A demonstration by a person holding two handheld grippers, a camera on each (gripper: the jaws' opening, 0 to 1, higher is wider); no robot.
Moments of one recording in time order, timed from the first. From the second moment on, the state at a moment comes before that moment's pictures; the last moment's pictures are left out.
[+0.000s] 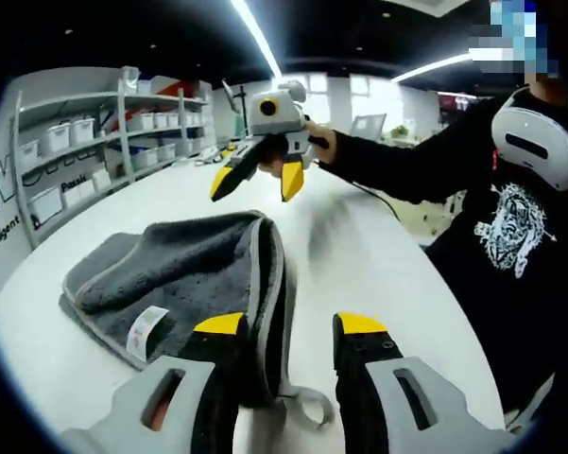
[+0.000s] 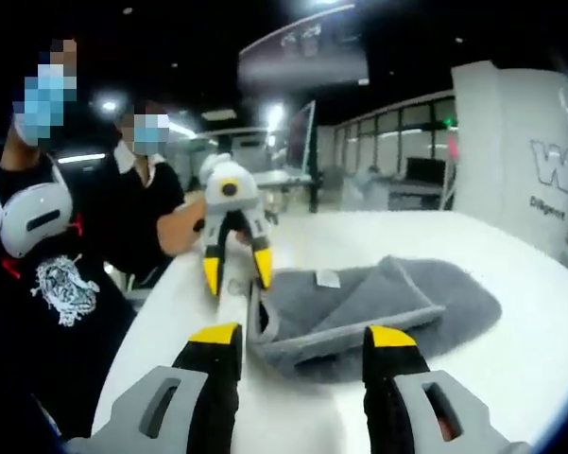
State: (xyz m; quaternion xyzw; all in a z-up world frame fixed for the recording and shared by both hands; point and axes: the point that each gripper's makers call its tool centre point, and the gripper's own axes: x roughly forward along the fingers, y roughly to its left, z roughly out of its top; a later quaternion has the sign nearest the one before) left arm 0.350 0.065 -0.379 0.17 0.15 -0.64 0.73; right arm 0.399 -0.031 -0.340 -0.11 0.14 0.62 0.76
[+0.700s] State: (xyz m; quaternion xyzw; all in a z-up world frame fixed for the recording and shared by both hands) left arm 0.409 0.144 -0.297 0.08 0.06 -0.36 0.93; right arm 0.488 -0.056 -0.314 -0.07 0.16 0.40 0.90
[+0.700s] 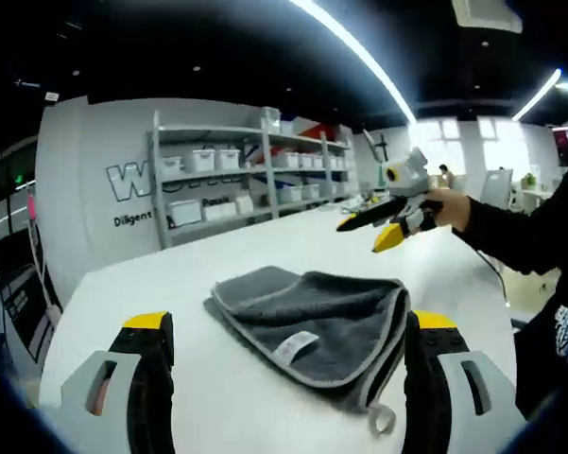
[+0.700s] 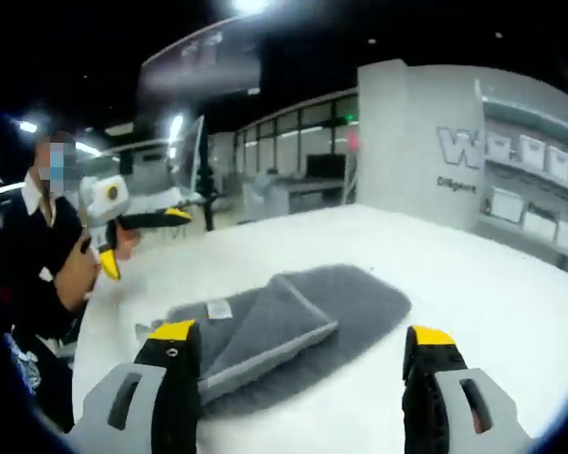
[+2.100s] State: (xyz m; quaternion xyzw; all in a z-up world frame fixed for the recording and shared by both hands) left arm 0.389 0.167 -0.286 0.07 0.04 -0.33 0.94; right arm 0.527 -0.018 -0.365 -0.05 0.24 0.35 0.90
